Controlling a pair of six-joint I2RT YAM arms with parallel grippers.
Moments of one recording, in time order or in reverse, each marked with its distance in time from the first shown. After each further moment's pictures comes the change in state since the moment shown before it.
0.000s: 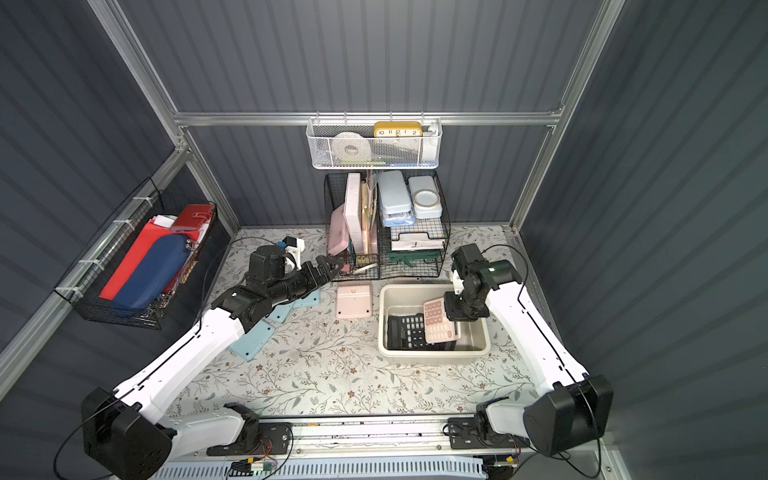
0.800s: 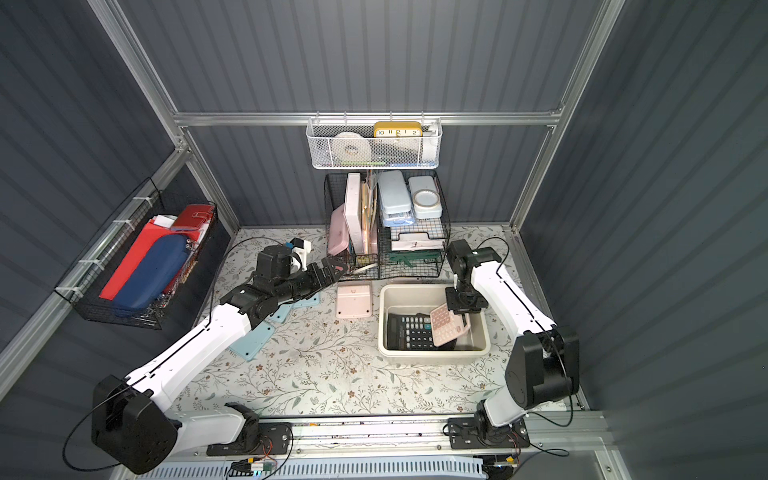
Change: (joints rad) left arm 0.000 0.043 -0.014 0.031 0.035 0.018; right arm -0.031 0.238 0.050 0.015 0.186 -0.014
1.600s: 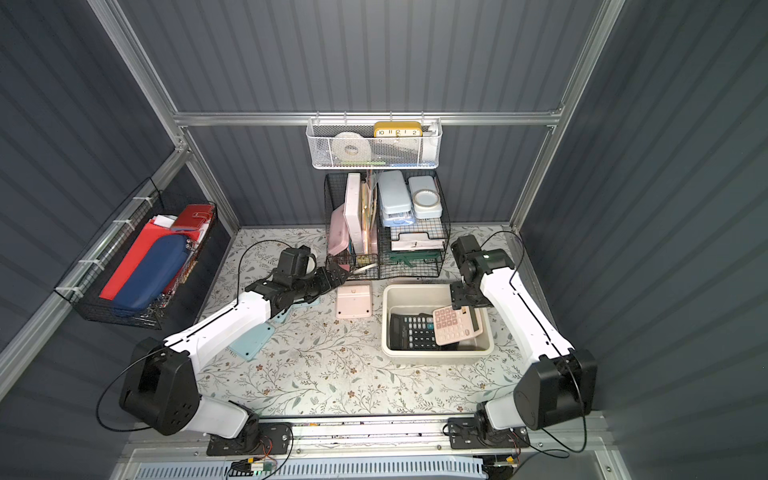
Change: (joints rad) left arm 0.013 0.213 0.019 0.005 -0.153 0.014; right arm 0.001 -0.151 0.017 0.021 0.108 -0.002
